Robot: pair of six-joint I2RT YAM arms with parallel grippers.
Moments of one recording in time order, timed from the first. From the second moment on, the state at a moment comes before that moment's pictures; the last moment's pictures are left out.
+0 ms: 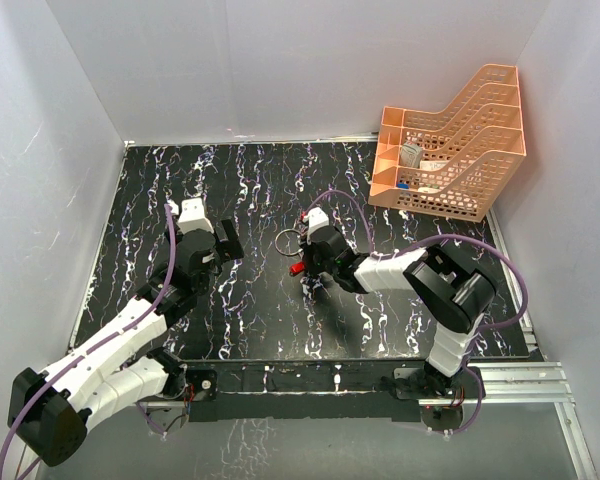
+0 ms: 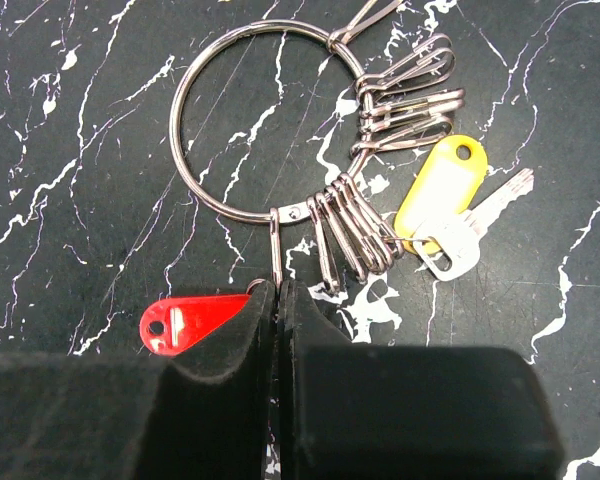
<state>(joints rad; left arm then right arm) -0.60 0.89 0.62 -0.15 -0.57 -0.41 0.76 1.78 0.81 0.37 0.13 0.24</state>
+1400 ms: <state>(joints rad) -0.60 1.03 0.76 0.17 -0.21 -0.09 0.78 1.24 1.21 -0.36 -0.04 -0.12</state>
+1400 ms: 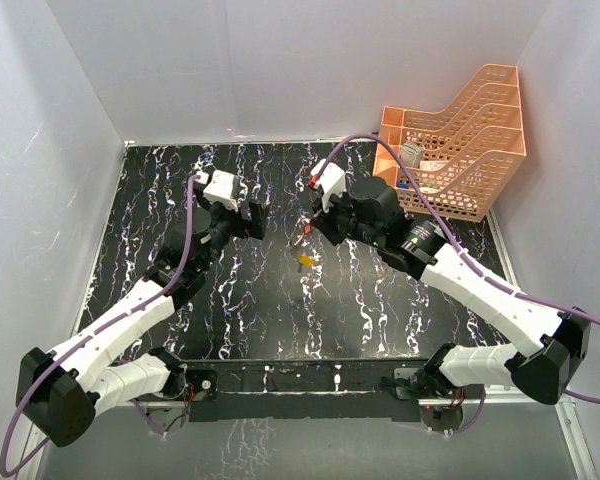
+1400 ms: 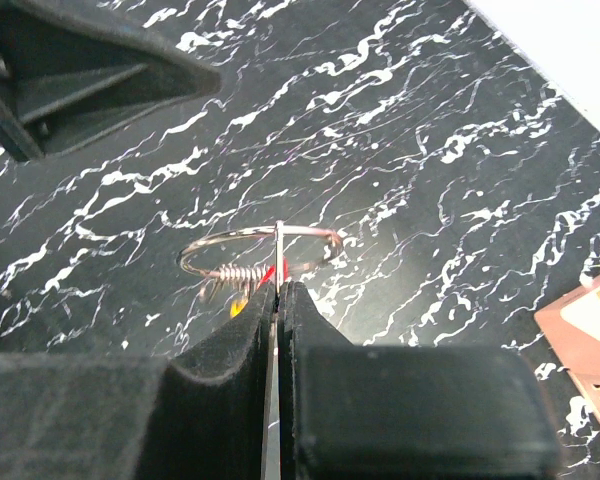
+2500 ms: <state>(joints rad) -0.60 1.00 0.71 0.34 0.36 0.20 0.78 1.22 1.21 -0.37 -0.15 -0.07</state>
